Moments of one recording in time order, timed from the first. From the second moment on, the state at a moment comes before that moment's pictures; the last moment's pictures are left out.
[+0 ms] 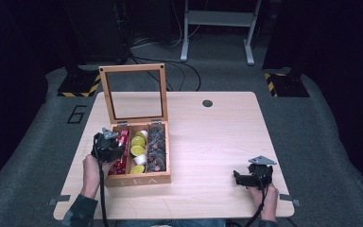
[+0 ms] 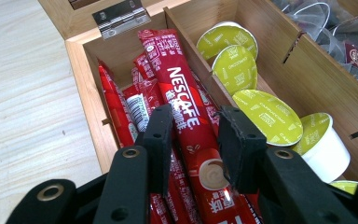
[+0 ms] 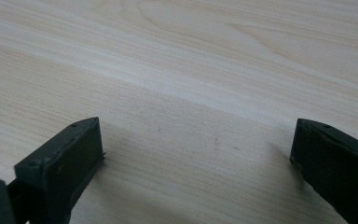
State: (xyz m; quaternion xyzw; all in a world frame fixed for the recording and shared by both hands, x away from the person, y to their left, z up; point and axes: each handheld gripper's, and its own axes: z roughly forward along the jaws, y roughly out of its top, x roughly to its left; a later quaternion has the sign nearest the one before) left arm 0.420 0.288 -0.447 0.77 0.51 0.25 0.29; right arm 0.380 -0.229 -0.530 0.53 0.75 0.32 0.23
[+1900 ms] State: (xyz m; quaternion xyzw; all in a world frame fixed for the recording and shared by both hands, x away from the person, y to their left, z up) left arm 0.409 0.289 -0.440 0.73 0.53 0.27 0.34; right arm 0.380 -0.229 -0.530 0.53 0.75 0.32 0.23
